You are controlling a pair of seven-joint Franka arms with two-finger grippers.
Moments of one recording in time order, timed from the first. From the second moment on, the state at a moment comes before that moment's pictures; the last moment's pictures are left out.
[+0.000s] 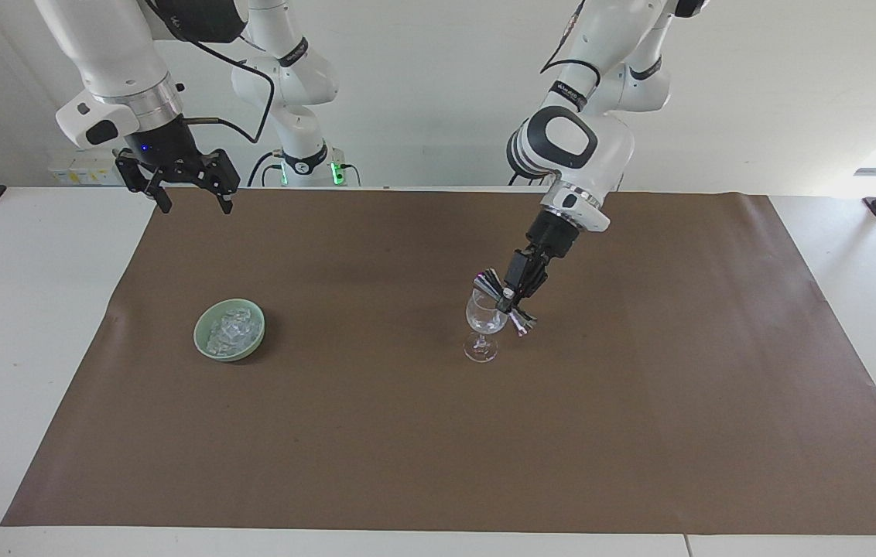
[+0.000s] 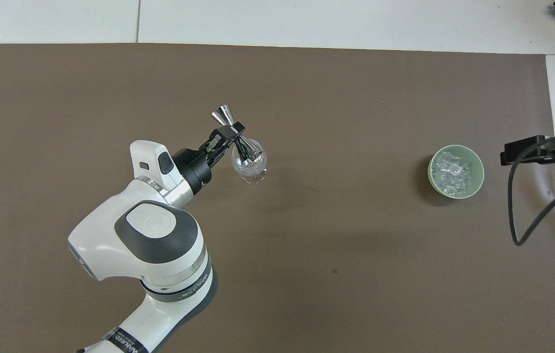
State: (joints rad) left arm -0.19 0.13 -0.46 -1.99 -1.92 3.09 0.59; right arm 0.00 -0.03 -0.01 -1.59 -0.01 1.60 0.02
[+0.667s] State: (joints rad) left arm -0.19 0.13 -0.46 -1.99 -1.92 3.10 0.59; right arm 0.00 -0.03 0.00 -1.59 -0.01 1.61 0.02
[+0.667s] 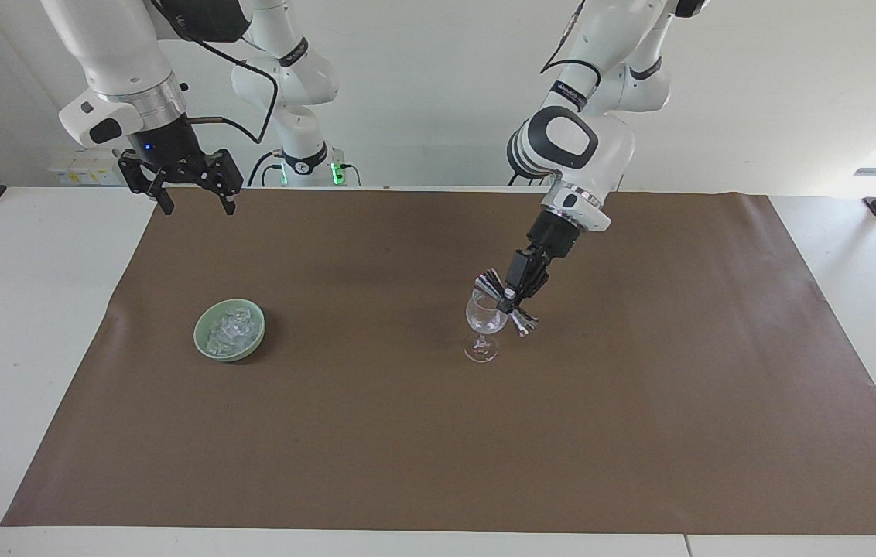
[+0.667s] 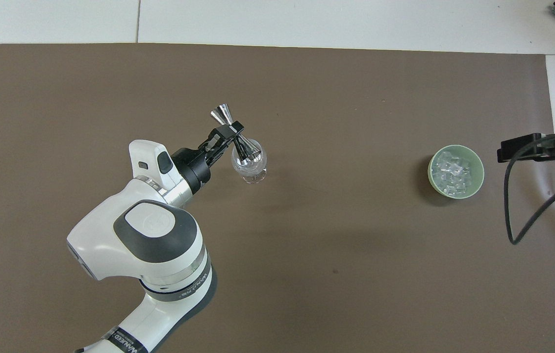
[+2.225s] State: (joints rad) left arm -0.13 0.08 -0.44 -2.05 -1.93 3.12 -0.31; right arm -0.05 -0.05 -0.03 -1.73 0.00 1.81 0.07
